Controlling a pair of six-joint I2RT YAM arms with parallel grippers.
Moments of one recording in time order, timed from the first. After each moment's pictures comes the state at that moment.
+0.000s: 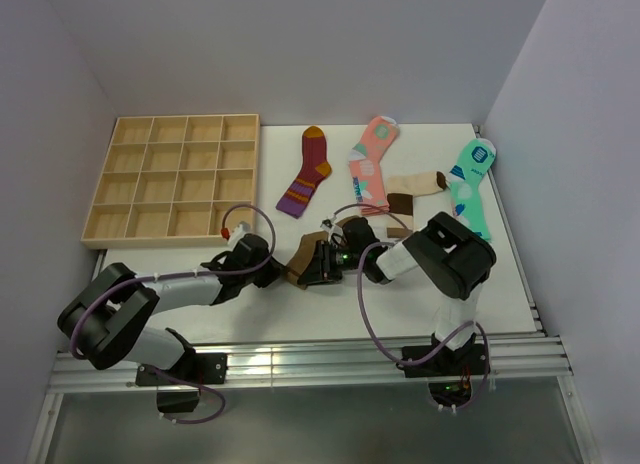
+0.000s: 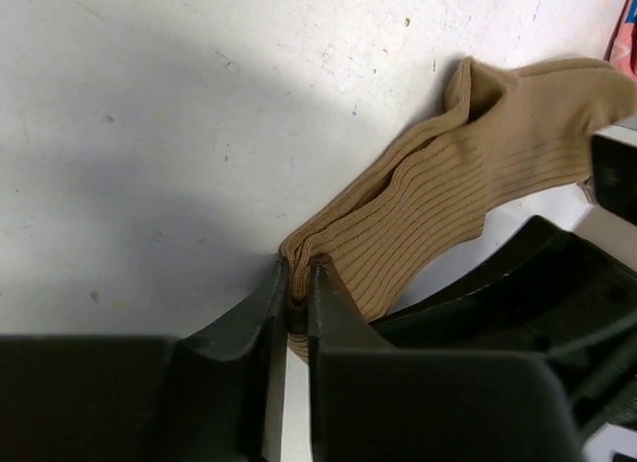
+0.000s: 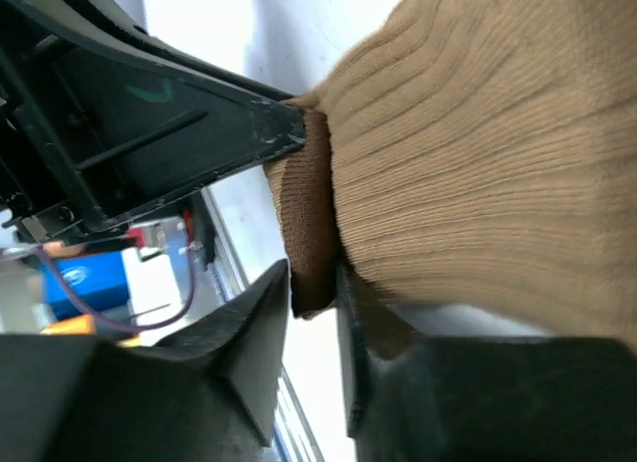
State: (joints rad) left arm -0.71 1.41 0.46 0.17 -0.12 -1.24; right arm 0.65 1.88 0.60 0.67 -0.72 0.89
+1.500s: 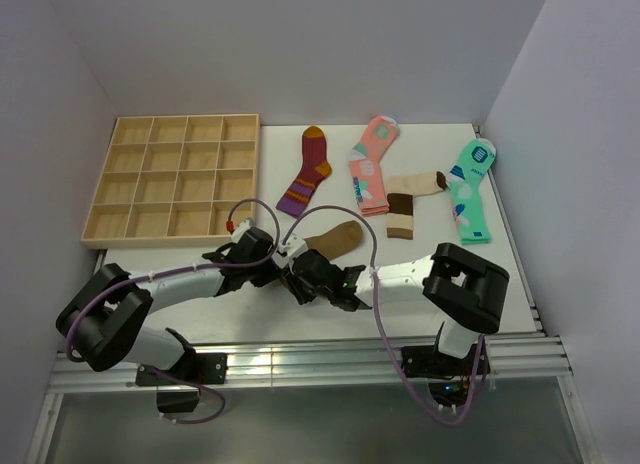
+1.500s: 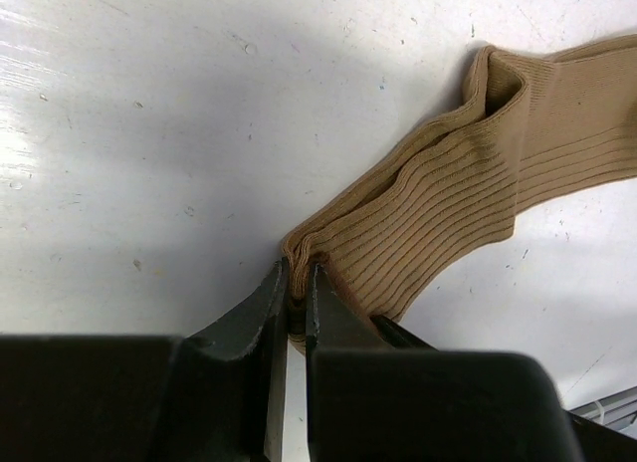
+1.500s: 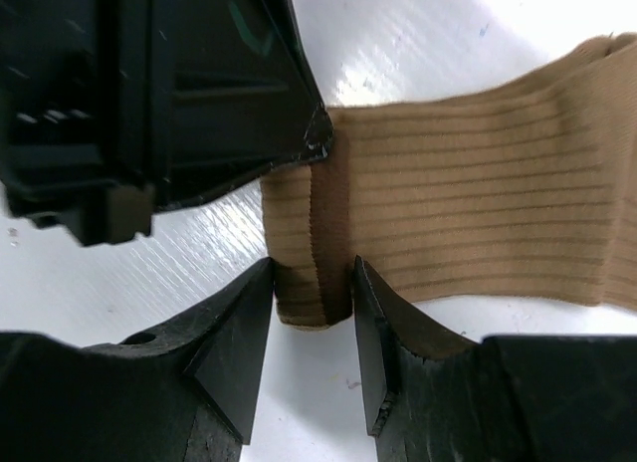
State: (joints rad) left arm -0.72 1.40 0.57 -0.09 -0.13 -1.12; right arm 1.12 1.66 0.75 0.19 0.19 0.27
